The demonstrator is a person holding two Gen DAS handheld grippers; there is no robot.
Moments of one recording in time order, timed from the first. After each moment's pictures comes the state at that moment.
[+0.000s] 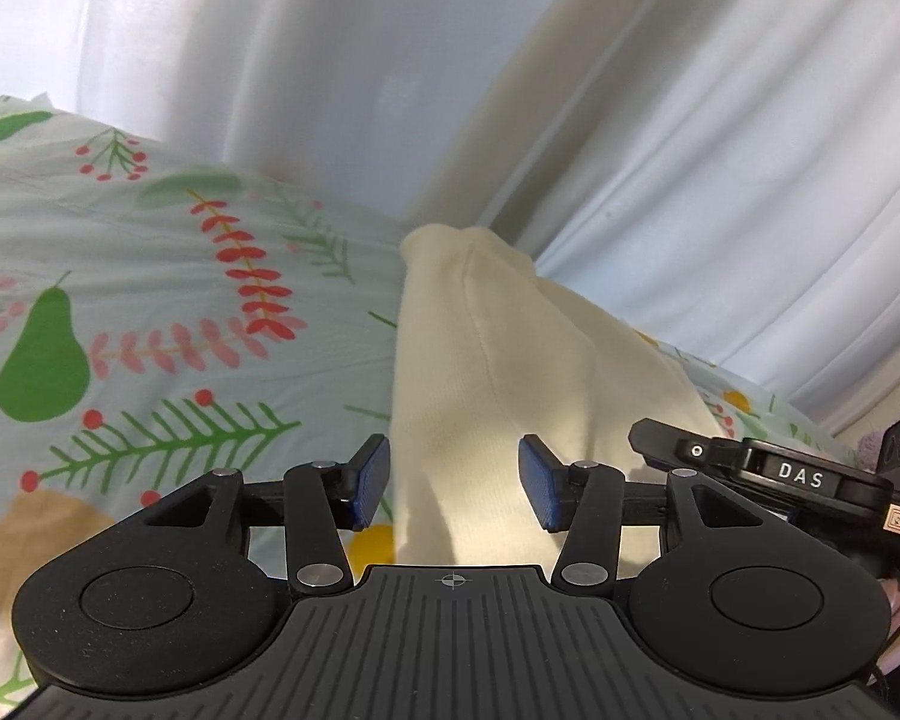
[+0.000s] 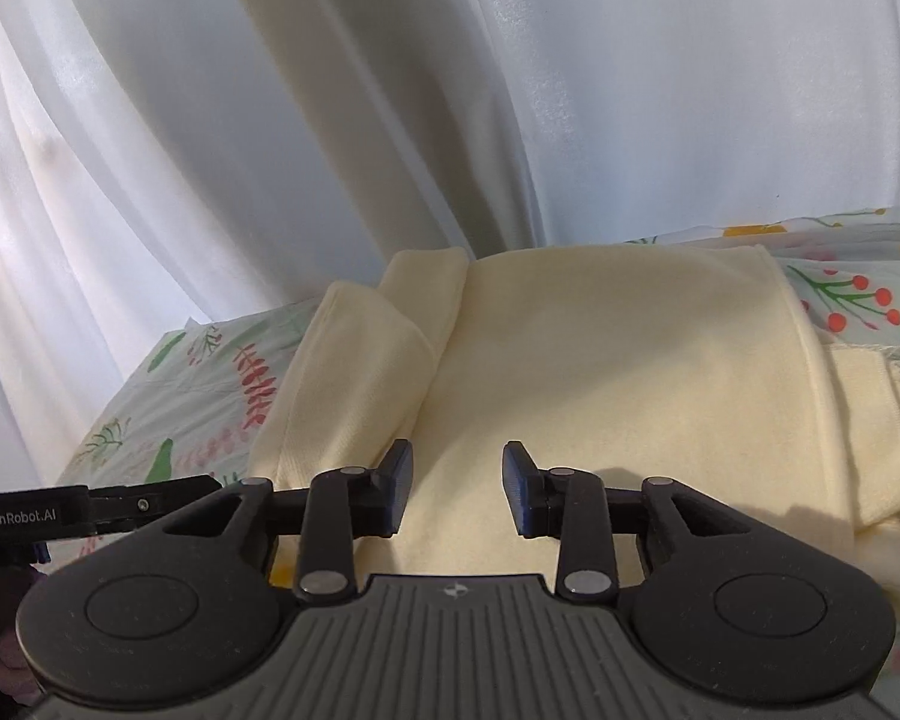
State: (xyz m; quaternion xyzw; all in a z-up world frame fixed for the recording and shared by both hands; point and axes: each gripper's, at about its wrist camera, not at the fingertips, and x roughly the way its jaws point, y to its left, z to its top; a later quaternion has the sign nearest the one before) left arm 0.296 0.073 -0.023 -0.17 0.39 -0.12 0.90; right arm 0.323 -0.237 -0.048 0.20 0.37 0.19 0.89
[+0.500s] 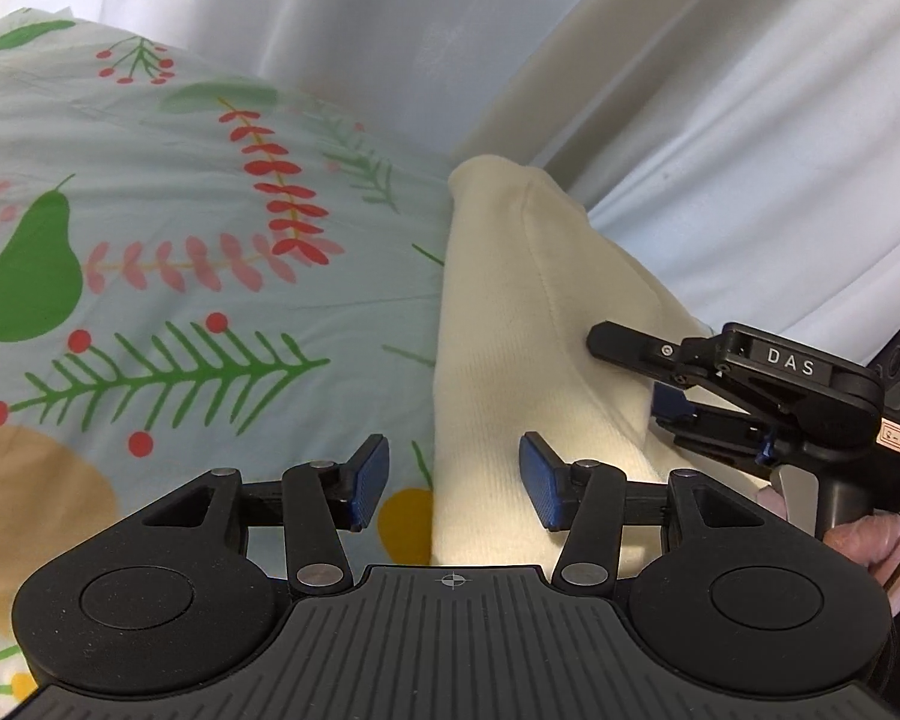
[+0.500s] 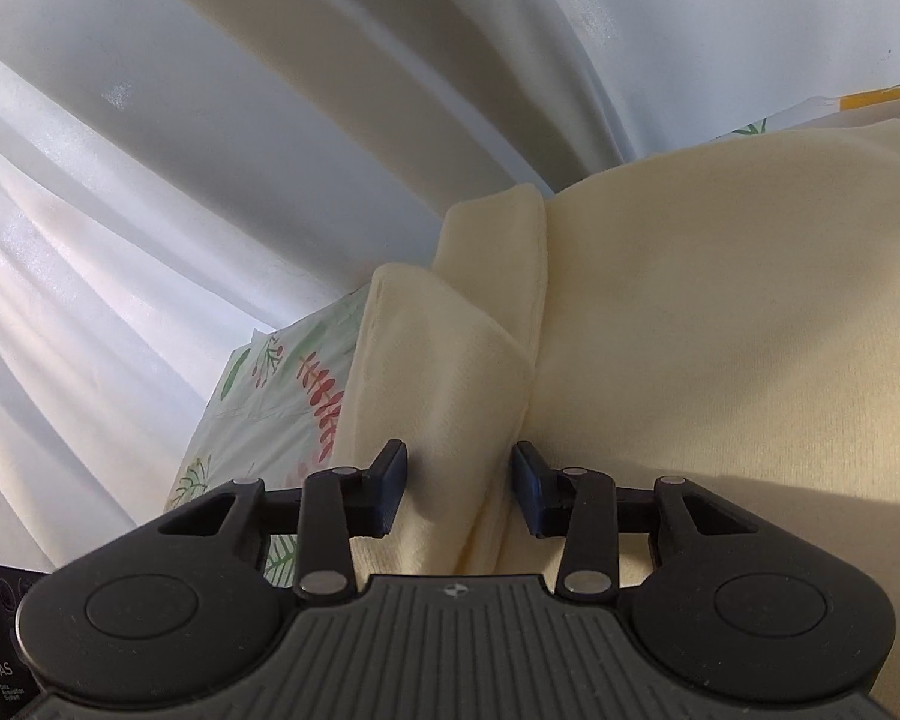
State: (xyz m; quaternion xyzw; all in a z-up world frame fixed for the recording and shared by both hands) left arm 0.314 0.073 -0.059 -0.20 0.44 -0.13 0.87; right arm 0.379 -0.207 -0.083 0.31 0.42 0.24 0.82
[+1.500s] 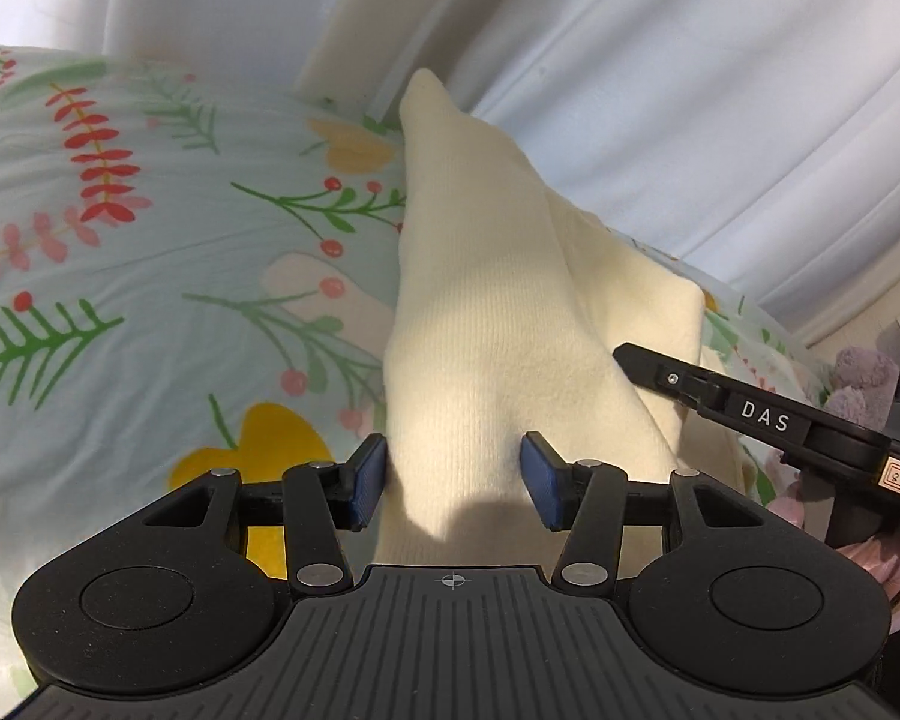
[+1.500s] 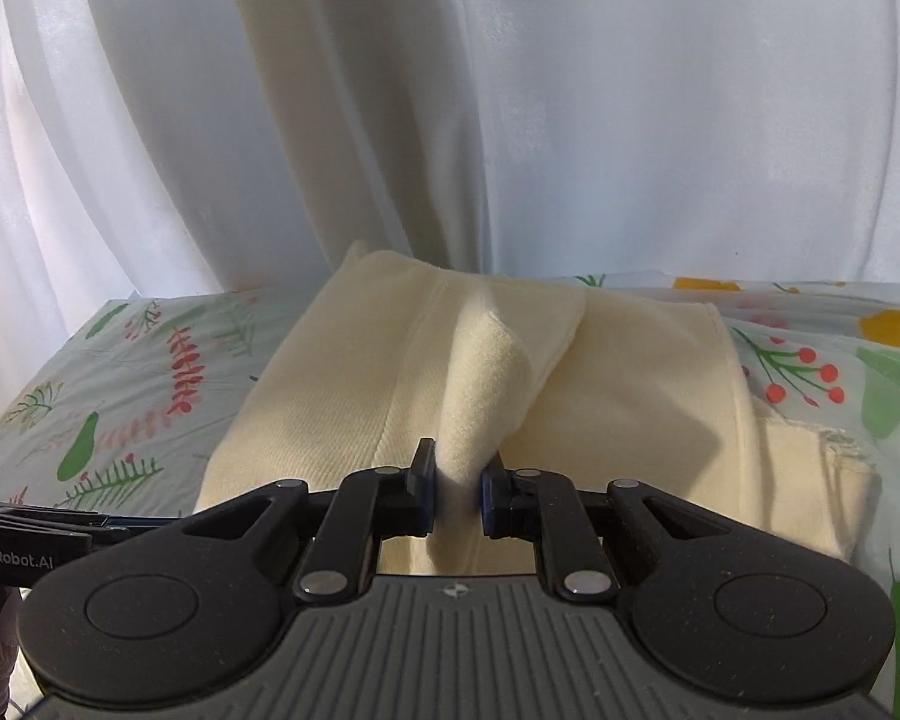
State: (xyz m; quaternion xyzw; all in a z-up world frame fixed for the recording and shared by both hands) left arm 0.315 -0.002 -0.062 -0.15 0.47 -0.20 0.85; right arm 0.326 -0.245 -0.056 0.11 0.37 0.13 0.91
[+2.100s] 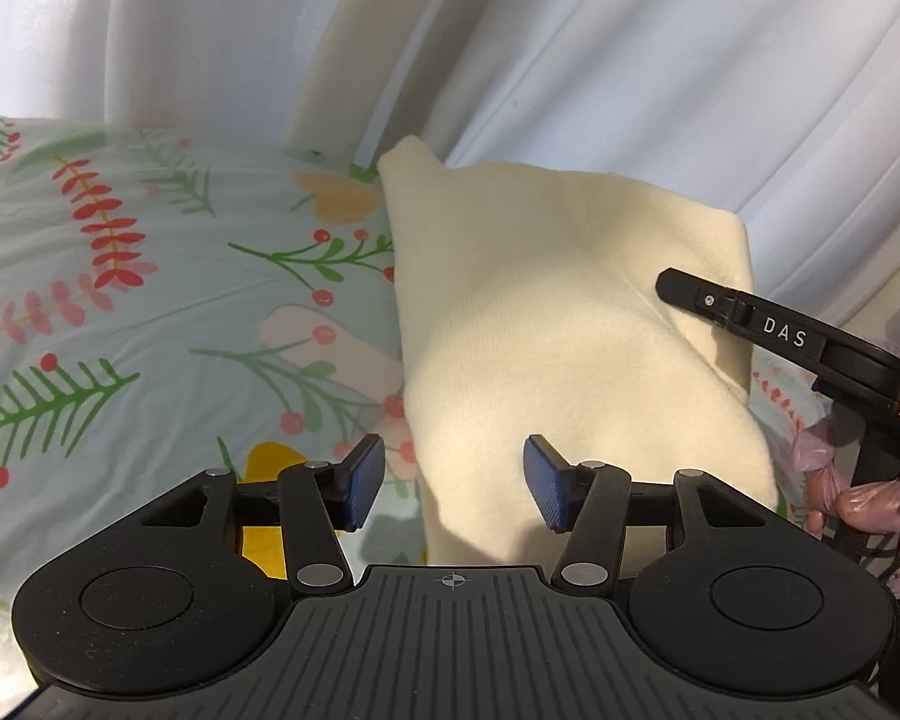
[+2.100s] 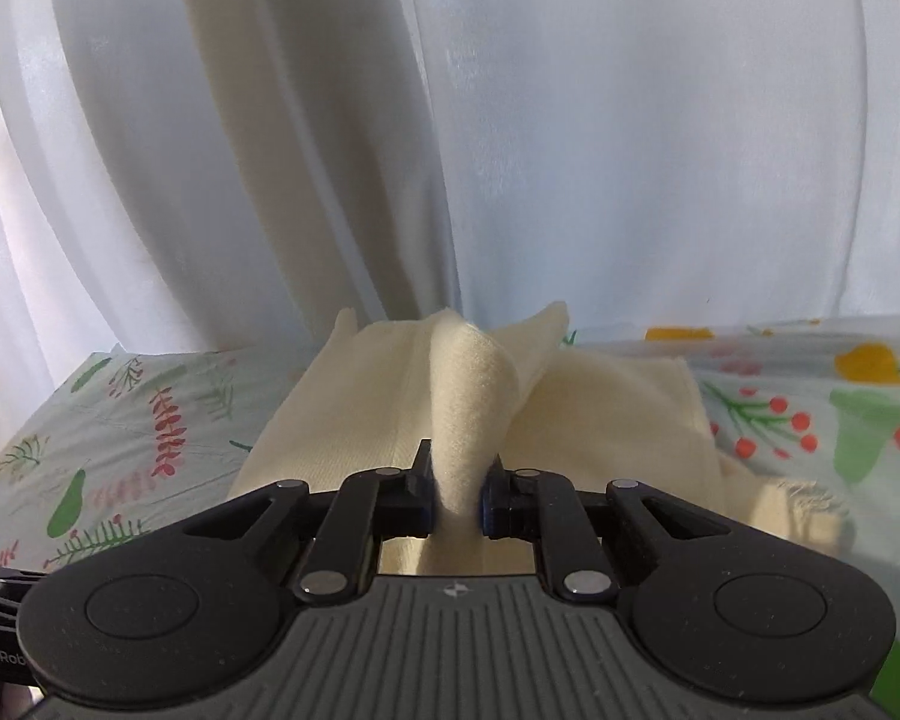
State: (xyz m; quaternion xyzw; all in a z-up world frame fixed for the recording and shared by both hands) left arm 0.303 -0.011 -0.031 -0.11 0.44 -0.19 0.87; right arm 0.322 -0.246 -0.025 0.06 0.29 0.09 0.95
